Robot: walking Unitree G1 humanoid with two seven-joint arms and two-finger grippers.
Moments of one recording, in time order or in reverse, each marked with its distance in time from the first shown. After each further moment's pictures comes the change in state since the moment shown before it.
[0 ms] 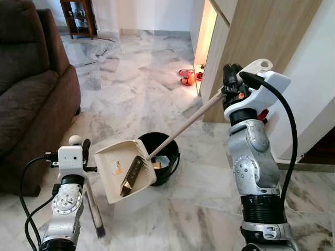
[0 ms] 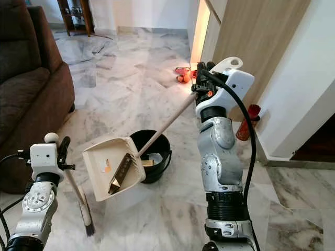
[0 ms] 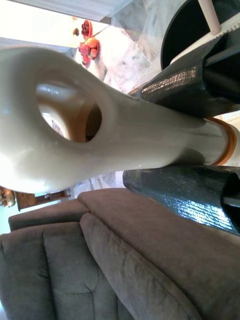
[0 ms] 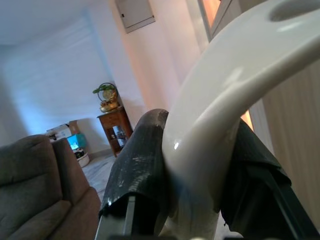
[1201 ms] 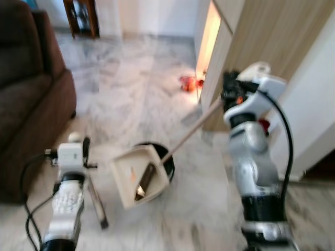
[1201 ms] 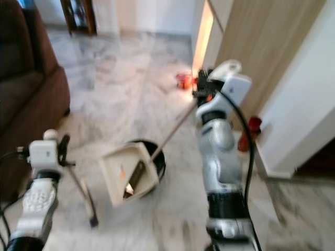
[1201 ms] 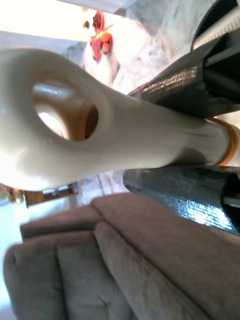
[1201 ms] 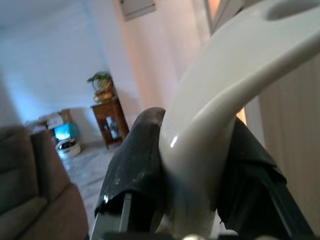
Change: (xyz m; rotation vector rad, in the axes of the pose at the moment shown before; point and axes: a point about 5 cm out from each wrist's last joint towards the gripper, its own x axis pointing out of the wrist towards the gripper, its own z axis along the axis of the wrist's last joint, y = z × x) left arm 0.005 0.001 0.007 0.012 -0.032 0.020; right arm -0.001 -0.001 -0.010 -0.030 0.028 0.017
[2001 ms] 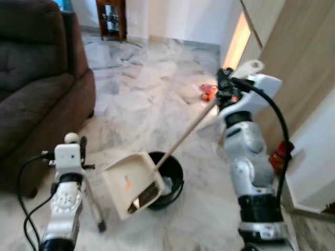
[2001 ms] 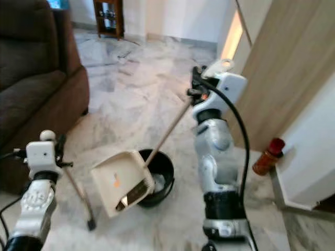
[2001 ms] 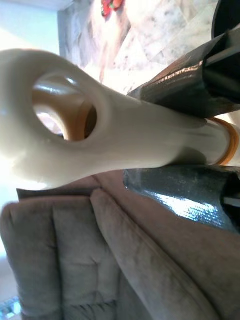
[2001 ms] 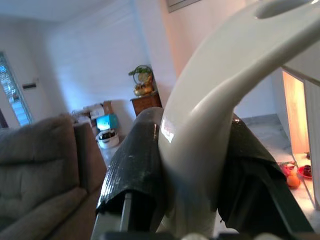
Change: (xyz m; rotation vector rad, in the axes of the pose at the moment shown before) left arm -0.002 0.006 -0.002 0.003 0.006 0.029; right arm 0.001 0.010 -0.001 0.036 -0.002 0.049
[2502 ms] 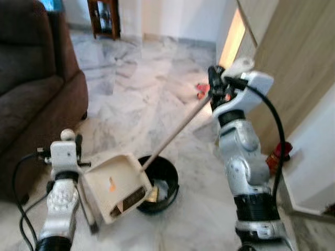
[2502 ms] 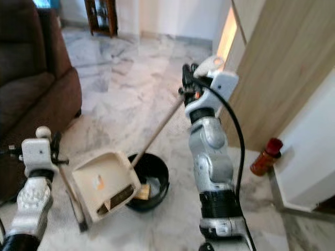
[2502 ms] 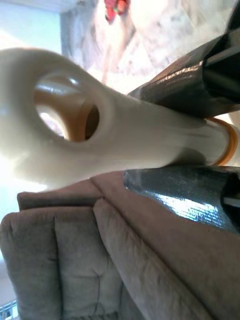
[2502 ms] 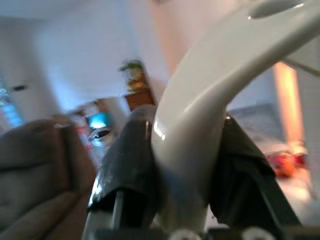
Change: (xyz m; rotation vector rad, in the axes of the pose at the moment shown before) left arm 0.002 -0.011 0.004 -0.020 -0.014 -0.022; right arm -0.002 -0.010 0.000 -0.003 0.003 -0.030
